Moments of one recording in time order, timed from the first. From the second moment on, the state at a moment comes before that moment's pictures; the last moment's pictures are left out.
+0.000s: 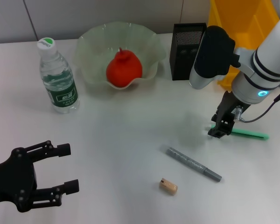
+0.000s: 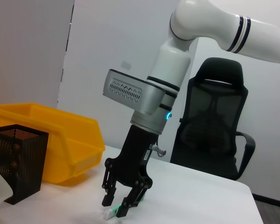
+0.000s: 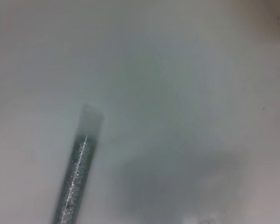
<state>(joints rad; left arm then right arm) -0.30 -2.01 0.85 0.65 1.80 1.87 -1.17 0.76 2.08 -1.41 -1.04 -2.77 -1.44 2.25</state>
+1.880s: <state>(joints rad) -0.30 -2.01 0.84 0.65 1.80 1.87 -1.16 0.70 2.05 -0.86 -1.19 -2.15 -1.28 1.79</state>
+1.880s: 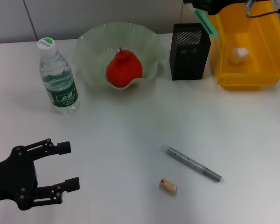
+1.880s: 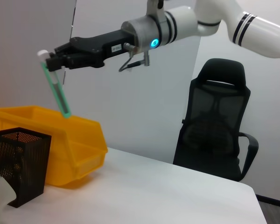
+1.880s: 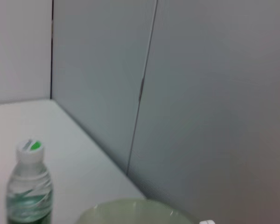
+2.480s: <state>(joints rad) -0.29 -2.02 0.84 0.65 1.80 1.86 -1.16 0.73 2.04 -0.86 -0.90 -1.98 -1.08 1.53</state>
